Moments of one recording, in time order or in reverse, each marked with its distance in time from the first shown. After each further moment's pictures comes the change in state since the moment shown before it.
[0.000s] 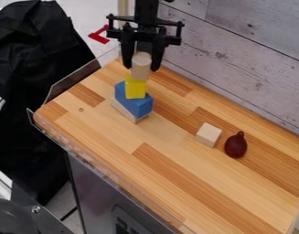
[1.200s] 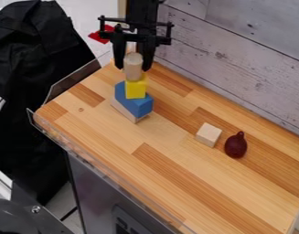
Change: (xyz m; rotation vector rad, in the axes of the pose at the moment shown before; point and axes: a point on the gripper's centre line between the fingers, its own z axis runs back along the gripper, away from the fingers) arm 0.006 0.012 -0.005 -0.005 0.047 0.061
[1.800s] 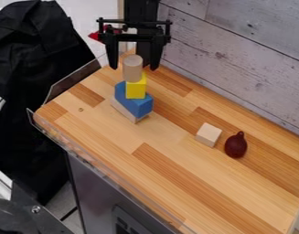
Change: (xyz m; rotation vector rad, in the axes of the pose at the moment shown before) arm 0.000 -0.002 0.000 -0.053 0.012 0.022
